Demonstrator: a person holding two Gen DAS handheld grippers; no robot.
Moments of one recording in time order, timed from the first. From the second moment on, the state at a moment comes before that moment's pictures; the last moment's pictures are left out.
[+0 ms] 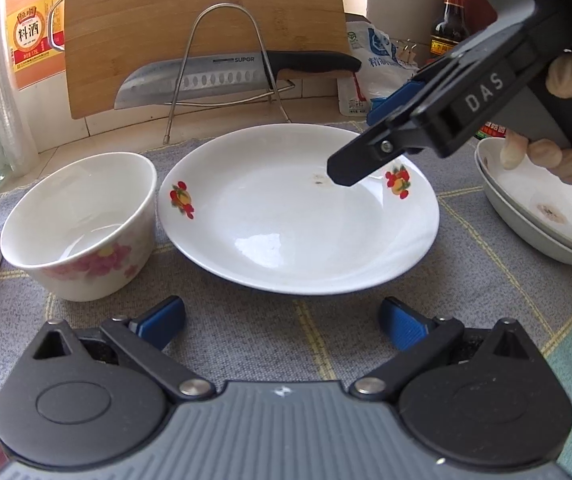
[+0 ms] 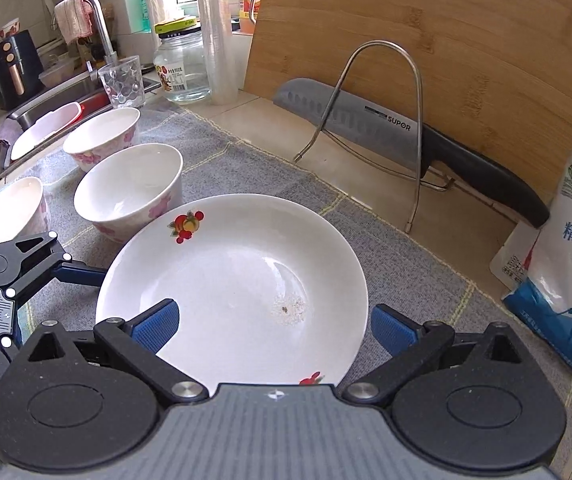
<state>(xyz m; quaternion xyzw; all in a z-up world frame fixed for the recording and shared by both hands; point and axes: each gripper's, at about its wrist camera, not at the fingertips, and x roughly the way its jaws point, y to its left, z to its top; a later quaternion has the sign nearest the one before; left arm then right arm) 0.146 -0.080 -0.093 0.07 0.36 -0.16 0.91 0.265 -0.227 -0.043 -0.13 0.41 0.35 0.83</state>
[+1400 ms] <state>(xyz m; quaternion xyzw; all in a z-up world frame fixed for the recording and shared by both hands) 0.149 -0.102 -0.091 0.11 0.35 -0.16 0.92 0.349 -0.207 -0.068 -0.07 0.51 0.45 0.73</state>
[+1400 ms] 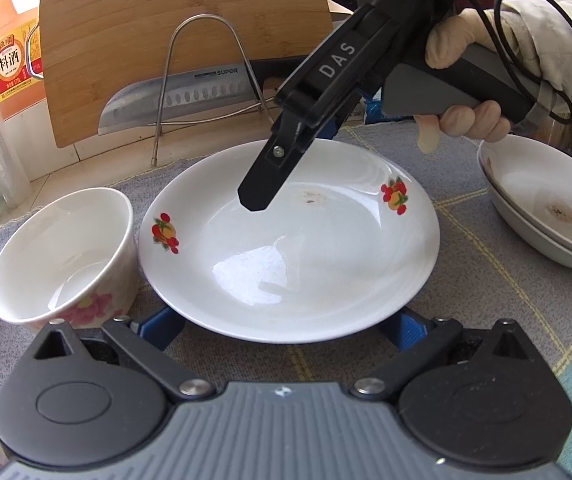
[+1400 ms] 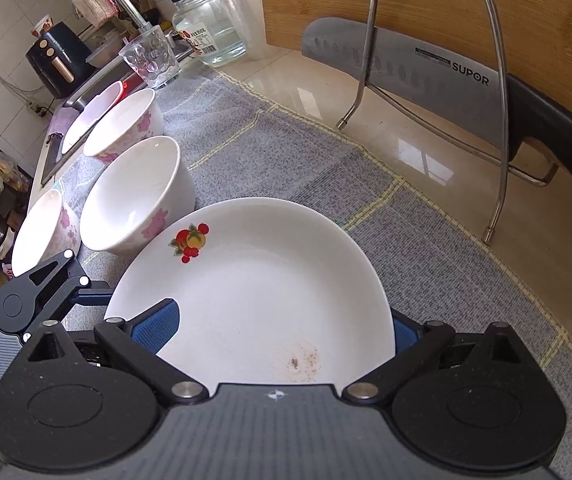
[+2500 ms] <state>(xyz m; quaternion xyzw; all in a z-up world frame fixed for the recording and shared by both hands) 0.130 -0.105 -0.072 0.13 0.36 -0.19 0.90 0.317 -0.219 -0.055 -0.04 0.52 0.43 0.74</state>
